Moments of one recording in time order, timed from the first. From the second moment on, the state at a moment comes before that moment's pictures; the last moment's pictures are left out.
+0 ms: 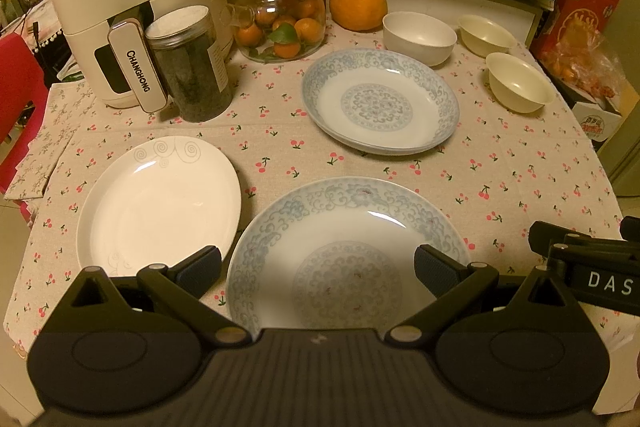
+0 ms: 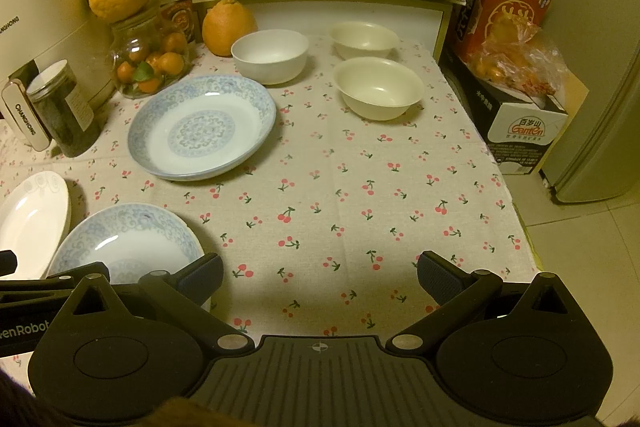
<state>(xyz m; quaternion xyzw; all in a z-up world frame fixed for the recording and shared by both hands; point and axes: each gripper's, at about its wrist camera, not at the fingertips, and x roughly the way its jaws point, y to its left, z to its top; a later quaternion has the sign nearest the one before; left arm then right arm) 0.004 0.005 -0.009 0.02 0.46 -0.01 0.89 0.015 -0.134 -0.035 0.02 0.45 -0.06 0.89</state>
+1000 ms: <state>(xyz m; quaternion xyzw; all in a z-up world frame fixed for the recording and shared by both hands) 0.117 0.043 -0.007 -0.05 0.50 -0.04 0.87 0.122 -0.169 -0.042 0.15 0.47 0.02 0.87</state>
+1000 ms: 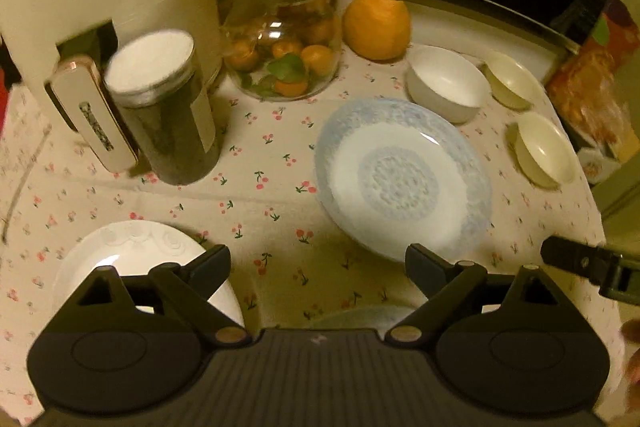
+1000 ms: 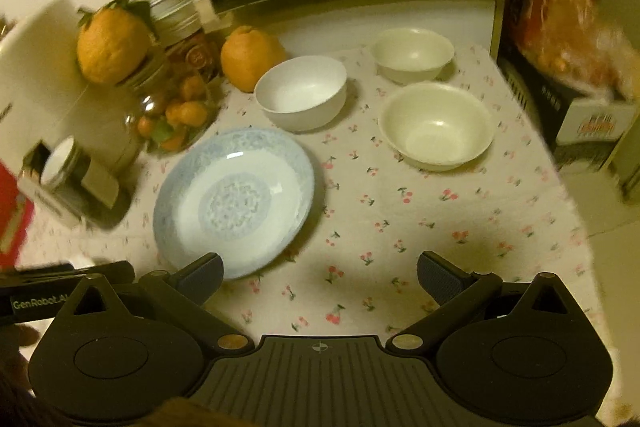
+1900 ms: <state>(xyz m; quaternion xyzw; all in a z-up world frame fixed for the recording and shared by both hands) 0.178 0.043 -0.054 -0.08 0.46 -0.09 0.88 0.192 -0.178 -0.111 0.28 0.46 0.03 0.84</state>
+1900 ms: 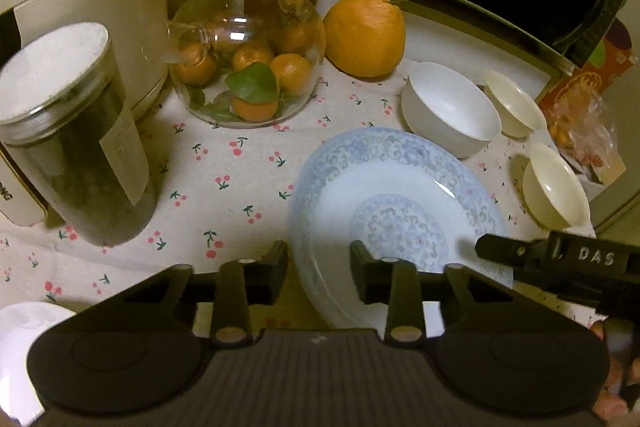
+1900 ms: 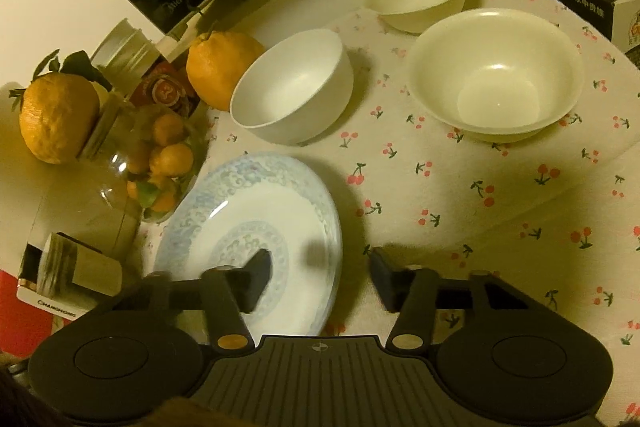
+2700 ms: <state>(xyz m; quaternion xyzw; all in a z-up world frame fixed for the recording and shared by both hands) 0.163 0.046 -0.052 -0.07 0.46 -0.11 0.88 0.175 -0.180 -0.091 0.24 0.46 0.04 0.85</state>
